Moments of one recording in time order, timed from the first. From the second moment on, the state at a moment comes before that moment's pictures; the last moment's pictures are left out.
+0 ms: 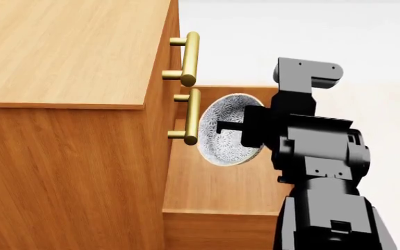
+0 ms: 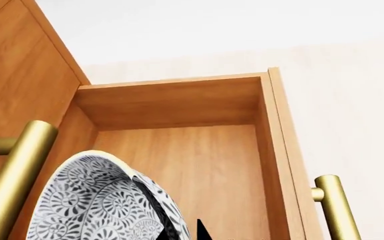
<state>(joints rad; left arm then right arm) 0.12 -0.39 0.41 0.06 -0.31 0.25 -0.46 1.41 0.05 0.09 1.31 -0.01 0.67 -0.14</state>
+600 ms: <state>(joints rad) 0.12 -0.40 0.42 0.08 -0.32 0.25 -0.46 1.38 0.05 0.10 1.31 0.00 0.67 -0.16</state>
